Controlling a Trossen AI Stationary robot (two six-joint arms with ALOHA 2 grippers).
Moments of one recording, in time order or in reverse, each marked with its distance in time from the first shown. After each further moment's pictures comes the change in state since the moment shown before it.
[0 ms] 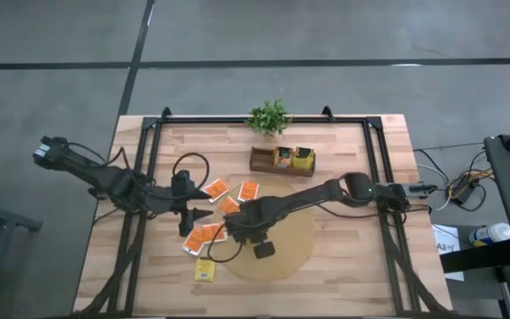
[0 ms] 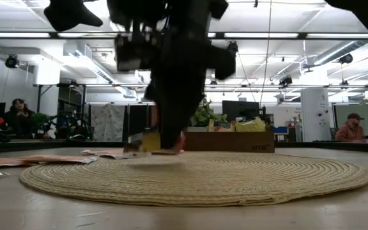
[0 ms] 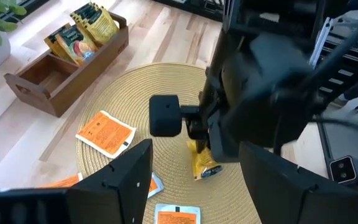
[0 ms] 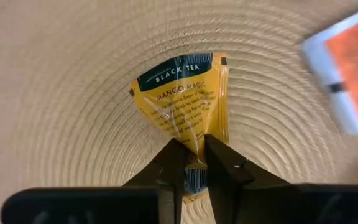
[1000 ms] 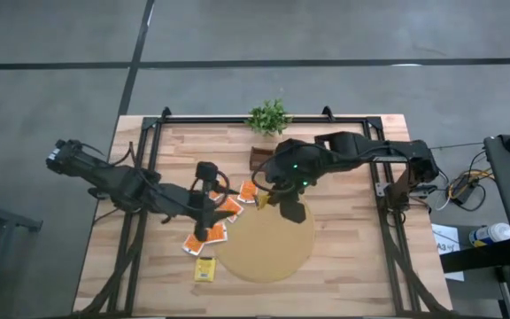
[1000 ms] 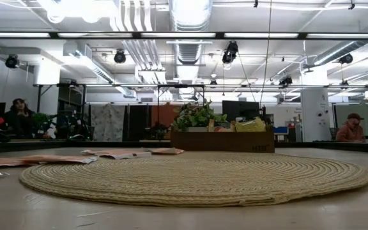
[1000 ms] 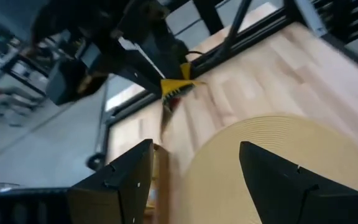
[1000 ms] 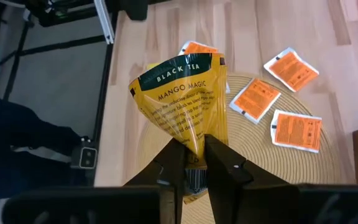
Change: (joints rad) left arm -0.004 0.318 0.465 0.000 -0.073 0.894; right arm -0.108 -0.610 0.002 -0.115 -0.150 0.345
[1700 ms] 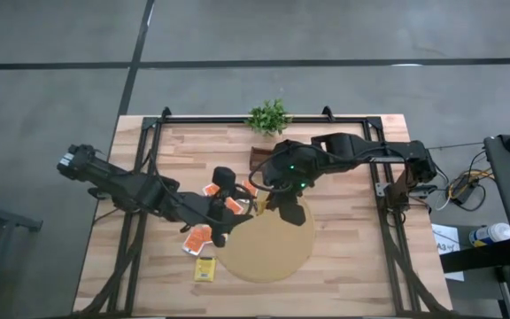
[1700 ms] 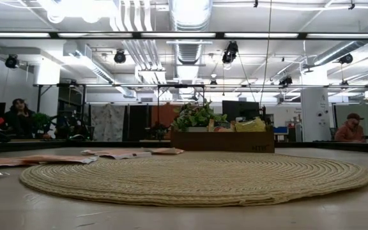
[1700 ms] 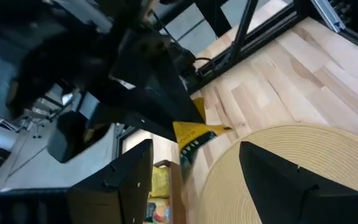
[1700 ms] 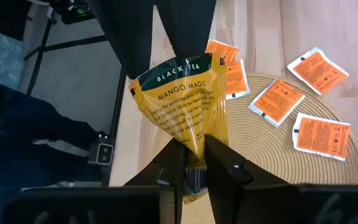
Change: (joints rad) left arm 0.001 0.162 0.125 0.050 -0.038 0.102; right arm 0.000 0.016 0.000 0.024 -0.080 -0.005
